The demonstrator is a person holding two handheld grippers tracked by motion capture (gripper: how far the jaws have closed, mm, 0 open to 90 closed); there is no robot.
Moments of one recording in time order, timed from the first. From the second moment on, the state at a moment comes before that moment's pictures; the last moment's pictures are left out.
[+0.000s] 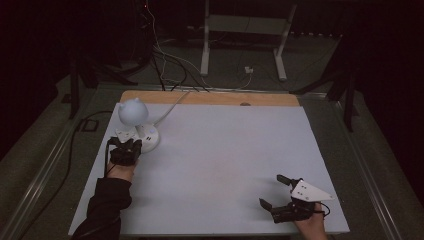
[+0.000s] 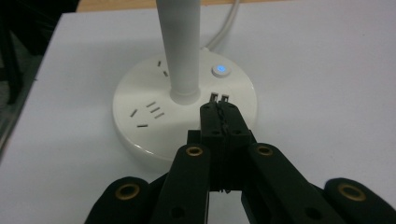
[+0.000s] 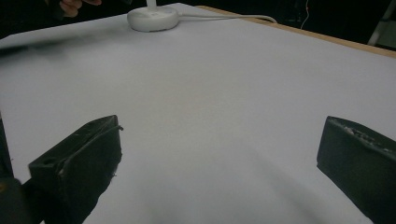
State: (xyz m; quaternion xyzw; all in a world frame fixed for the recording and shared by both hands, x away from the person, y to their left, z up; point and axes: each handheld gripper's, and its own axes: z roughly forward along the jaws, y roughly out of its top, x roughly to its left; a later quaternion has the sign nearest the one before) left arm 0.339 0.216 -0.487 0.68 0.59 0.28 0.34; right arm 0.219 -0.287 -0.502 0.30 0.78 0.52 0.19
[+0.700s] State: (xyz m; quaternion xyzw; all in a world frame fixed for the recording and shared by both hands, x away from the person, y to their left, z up) left arm 0.349 0.213 -0.496 0.70 0.57 0.28 0.31; right arm 0.219 -0.287 -0.502 0.30 0.78 0.52 0.19
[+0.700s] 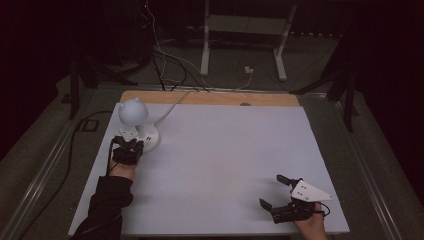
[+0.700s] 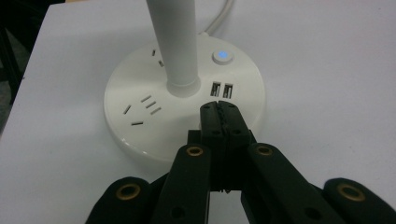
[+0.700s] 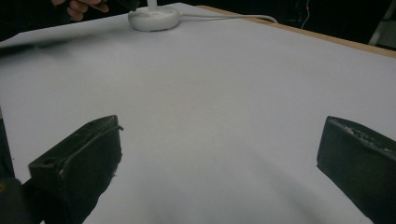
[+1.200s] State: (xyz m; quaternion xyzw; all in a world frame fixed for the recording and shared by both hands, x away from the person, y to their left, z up) left arm 0.355 0.213 -0.498 0.71 0.57 0.29 0.31; right arm 0.219 -0.287 -0.503 0.30 0.78 0.52 0.19
